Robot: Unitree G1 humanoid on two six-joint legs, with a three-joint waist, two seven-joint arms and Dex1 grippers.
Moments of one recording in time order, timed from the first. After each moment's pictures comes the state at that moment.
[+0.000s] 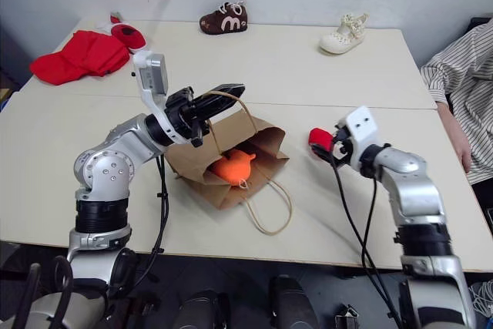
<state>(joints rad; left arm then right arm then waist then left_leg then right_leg) -0.73 0.30 0.14 -0.07 -0.85 0.74 -0.72 -0.57 -0.57 -0.01 0.20 0.18 0.48 0.69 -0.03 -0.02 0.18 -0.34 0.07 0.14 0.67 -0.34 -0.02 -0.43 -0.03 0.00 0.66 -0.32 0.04</state>
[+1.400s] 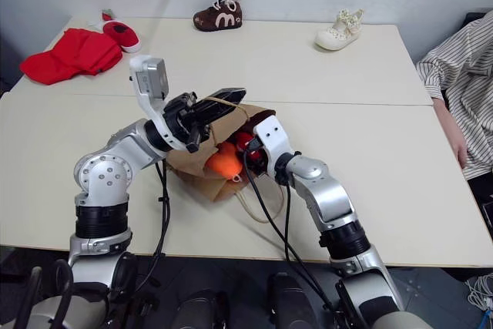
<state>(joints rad) -0.70 0.28 0.17 -0.11 -0.95 0.79 -0.71 -0.58 -0.25 0.20 -0.09 0.24 0.68 0.50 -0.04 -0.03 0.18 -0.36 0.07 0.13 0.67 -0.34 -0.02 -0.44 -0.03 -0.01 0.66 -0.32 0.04</state>
